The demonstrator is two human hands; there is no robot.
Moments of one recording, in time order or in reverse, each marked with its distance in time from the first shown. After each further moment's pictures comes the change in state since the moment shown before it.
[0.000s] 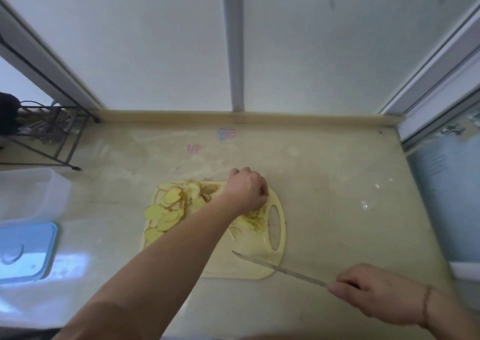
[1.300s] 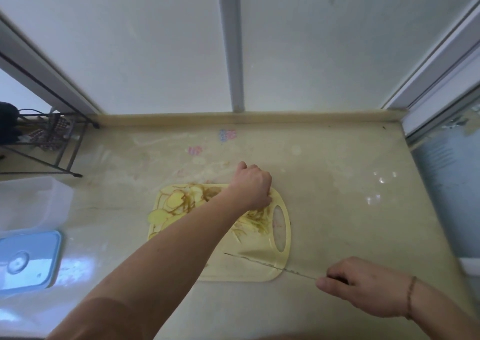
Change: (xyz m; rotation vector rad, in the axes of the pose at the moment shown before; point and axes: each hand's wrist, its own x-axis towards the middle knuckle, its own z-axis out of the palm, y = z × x) left_hand 0.013 0.006 -0.011 0.264 -0.097 0.051; right_hand 0.022 -0.010 0.007 -0.049 0.010 0.019
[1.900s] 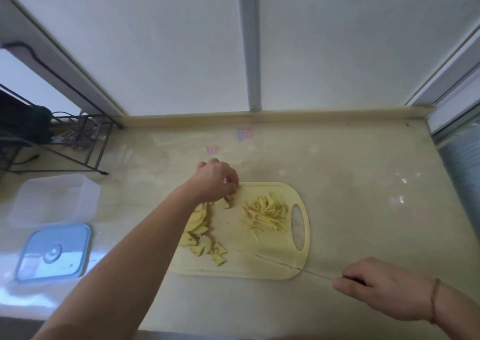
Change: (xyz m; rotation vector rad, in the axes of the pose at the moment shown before) left_hand -0.062 -0.111 -0.009 -0.310 0.010 -0.133; right_hand 0.008 -0.003 0.007 0.004 0.042 -0.072
